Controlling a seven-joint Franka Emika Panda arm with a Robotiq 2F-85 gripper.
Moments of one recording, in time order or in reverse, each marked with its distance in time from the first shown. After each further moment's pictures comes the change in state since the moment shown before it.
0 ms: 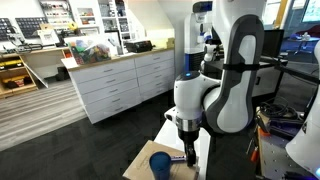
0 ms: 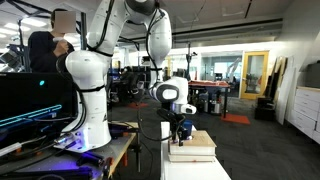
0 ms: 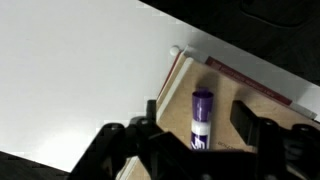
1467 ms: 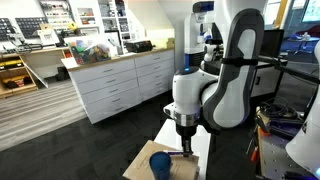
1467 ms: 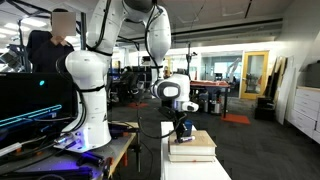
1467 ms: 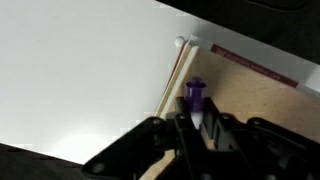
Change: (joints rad) arm -0.004 -0.038 -0.009 0.002 0.021 -0.019 0.038
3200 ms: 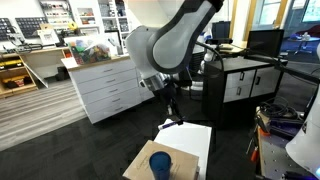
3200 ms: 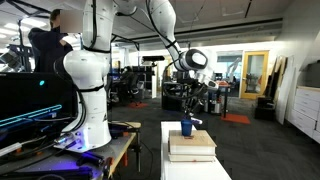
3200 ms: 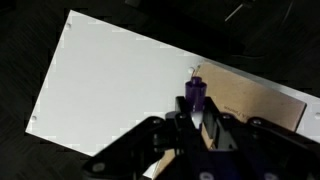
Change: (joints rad) arm -0.067 -0.156 0.055 0.389 0.000 -0.922 -0.050
